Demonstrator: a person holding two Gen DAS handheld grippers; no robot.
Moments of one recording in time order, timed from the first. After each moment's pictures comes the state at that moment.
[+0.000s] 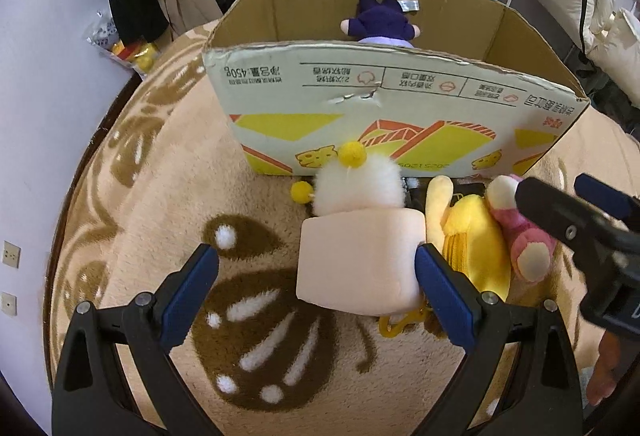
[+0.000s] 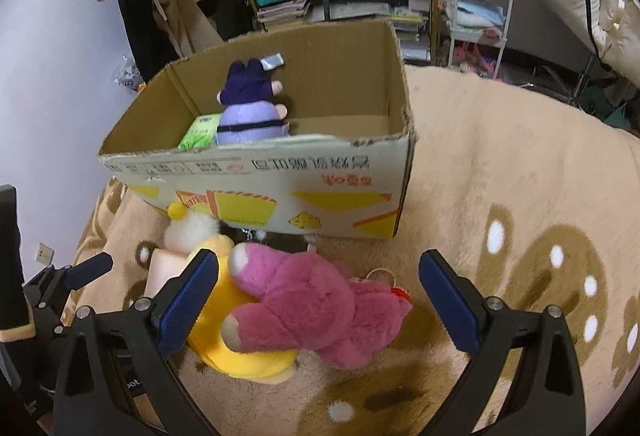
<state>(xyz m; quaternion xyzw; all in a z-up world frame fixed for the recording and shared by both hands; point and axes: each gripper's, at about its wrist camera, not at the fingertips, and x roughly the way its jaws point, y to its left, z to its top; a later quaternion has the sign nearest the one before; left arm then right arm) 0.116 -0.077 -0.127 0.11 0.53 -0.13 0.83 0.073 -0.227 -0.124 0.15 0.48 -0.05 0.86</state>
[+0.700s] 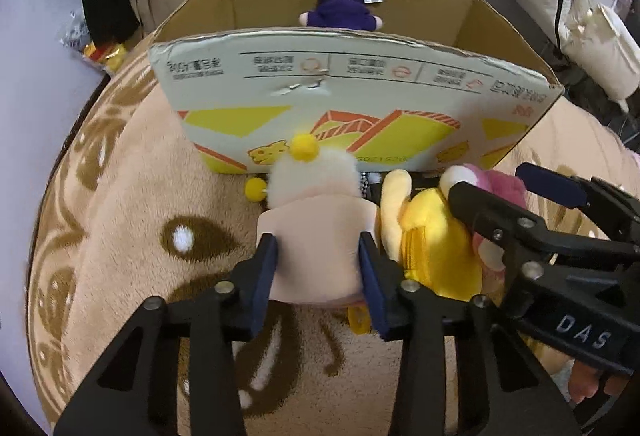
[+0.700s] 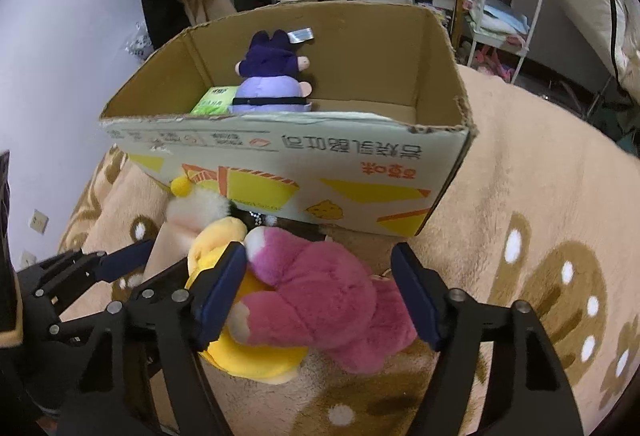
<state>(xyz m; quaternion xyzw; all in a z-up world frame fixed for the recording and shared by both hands) 0.110 -0.088 -0.135 0.09 0.53 -0.18 0.82 0.085 -0.207 -0.134 0.10 0.51 -0.03 0.86</state>
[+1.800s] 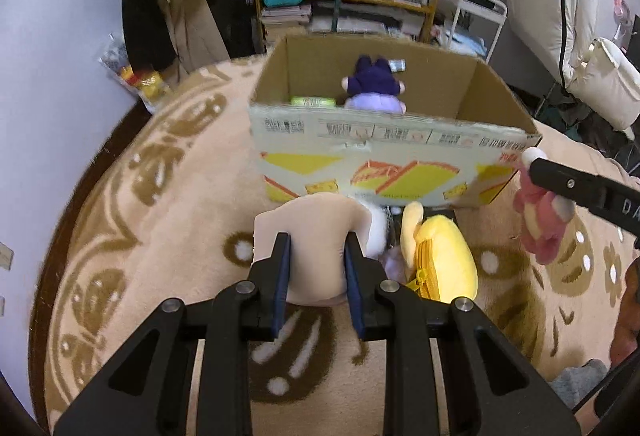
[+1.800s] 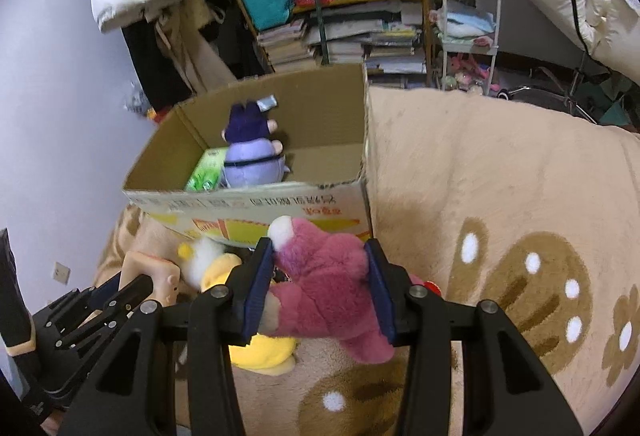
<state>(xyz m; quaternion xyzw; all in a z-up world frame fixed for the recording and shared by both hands) 0.081 -0.058 -0.078 0.08 0.45 -0.14 0.88 0.053 -0.251 -0.085 0.19 0.44 -0.05 0.87</state>
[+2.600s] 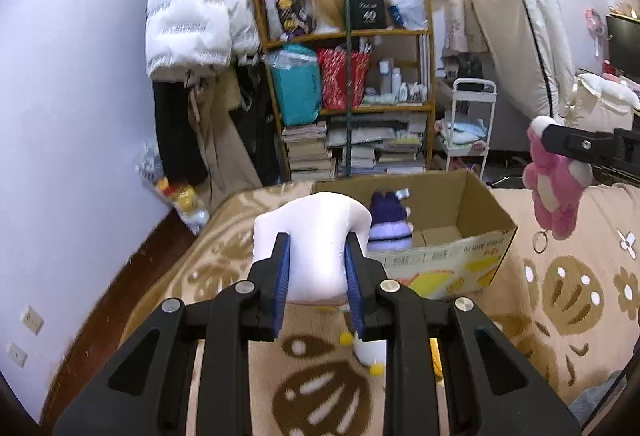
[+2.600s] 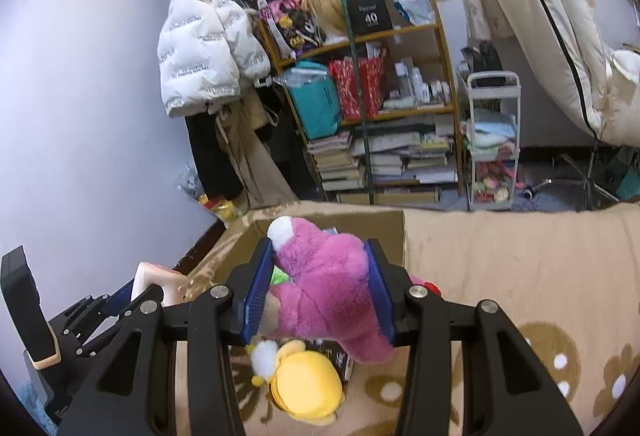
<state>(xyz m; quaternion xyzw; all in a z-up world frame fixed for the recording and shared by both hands) 0.056 -0.047 0.006 0.11 0.26 -0.14 0.95 0.024 -0.239 0.011 0.17 0.26 -0.01 0.95</state>
